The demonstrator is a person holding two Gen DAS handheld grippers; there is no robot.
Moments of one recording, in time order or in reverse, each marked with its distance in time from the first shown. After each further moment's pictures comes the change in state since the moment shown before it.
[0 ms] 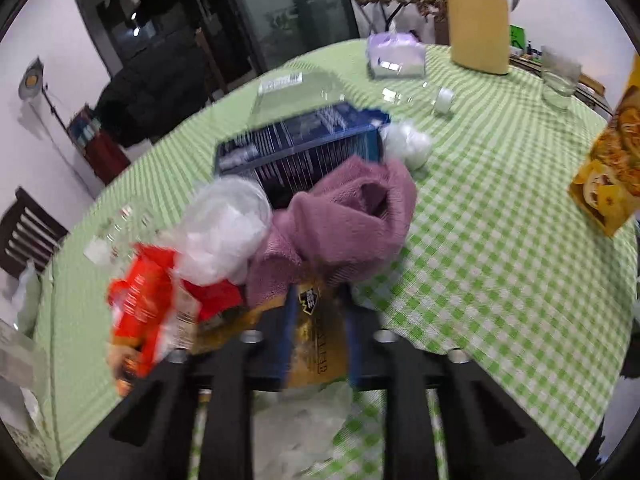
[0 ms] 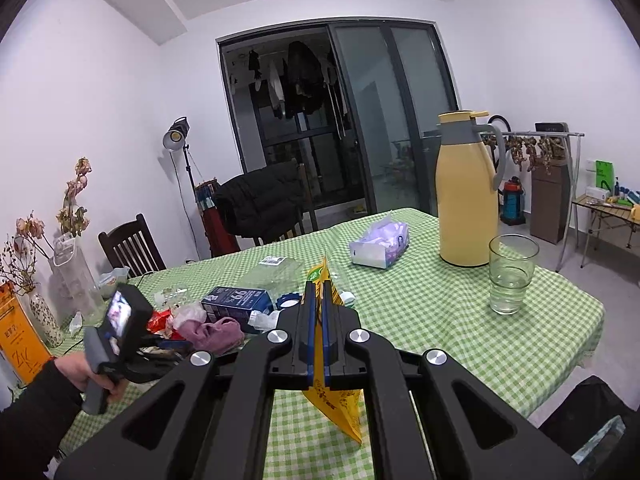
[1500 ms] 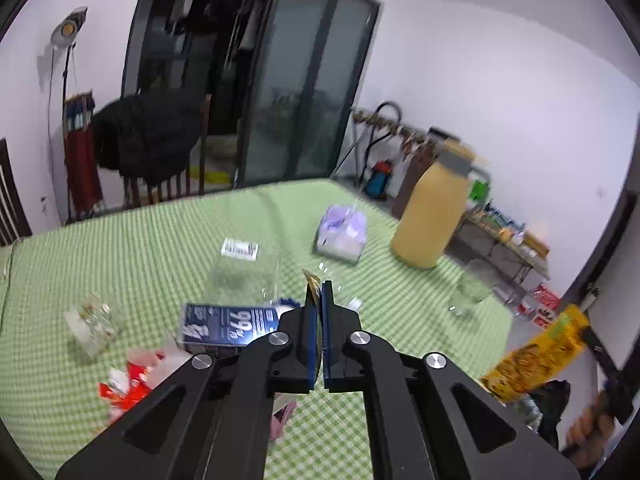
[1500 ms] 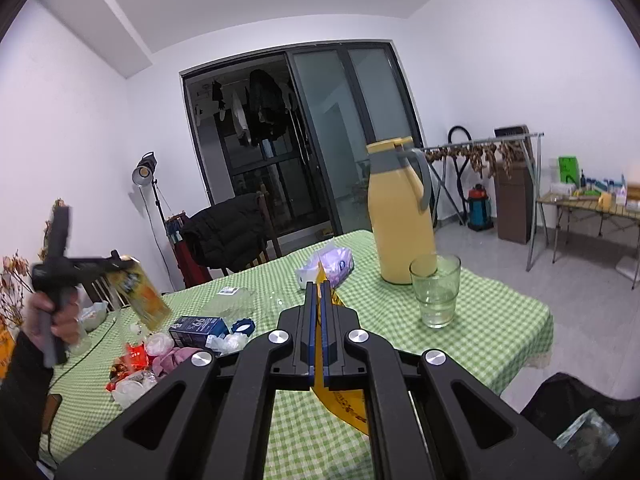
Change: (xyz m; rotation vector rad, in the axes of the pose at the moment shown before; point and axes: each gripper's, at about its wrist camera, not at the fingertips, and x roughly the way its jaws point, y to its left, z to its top) left arm -0.097 0.018 0.118 -0.370 -0.312 -0.278; right arm -0.058 -0.078 0.006 0.093 -0.081 -0.091
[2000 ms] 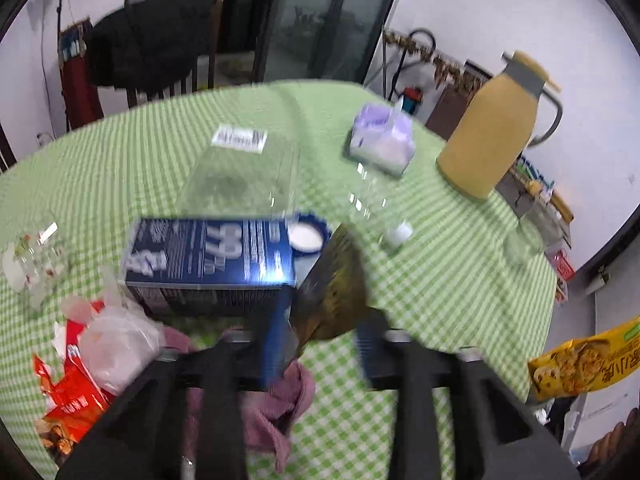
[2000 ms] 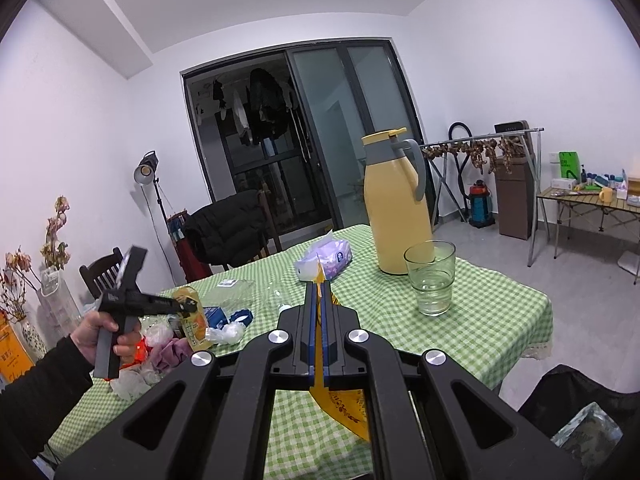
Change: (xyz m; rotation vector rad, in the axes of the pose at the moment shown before) left arm 0.126 0.025 -0.048 -0.074 0.307 0.030; right arm -0.008 -0.004 -0.010 -0.001 -0.007 0.012
